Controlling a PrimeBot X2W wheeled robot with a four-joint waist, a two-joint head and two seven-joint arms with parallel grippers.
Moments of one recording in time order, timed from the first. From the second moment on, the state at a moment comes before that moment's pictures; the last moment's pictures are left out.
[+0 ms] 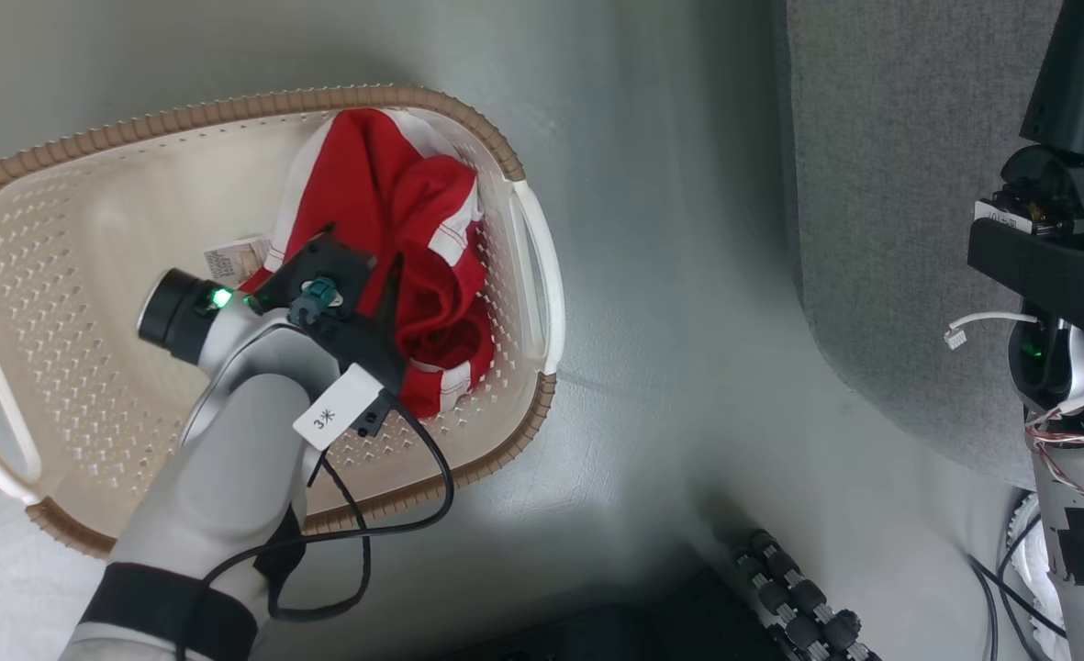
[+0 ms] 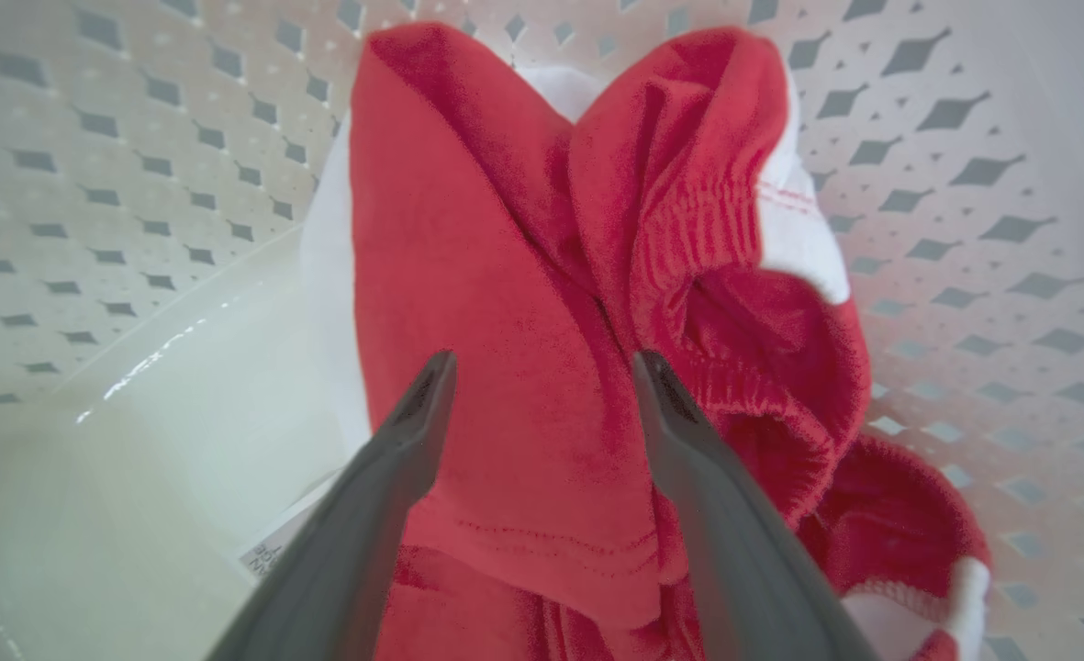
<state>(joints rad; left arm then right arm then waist) -0.84 0.08 -0.41 0.93 -0.07 -0.05 -0.08 -0.67 -0.20 0.14 -0.18 0.20 -0.11 -0.26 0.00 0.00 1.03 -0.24</state>
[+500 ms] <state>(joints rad) -0.89 0.06 -0.42 0.97 -0.09 -0.08 -0.13 -0.67 -0.19 0.15 -0.17 0.18 -0.10 -0.26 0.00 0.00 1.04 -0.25</state>
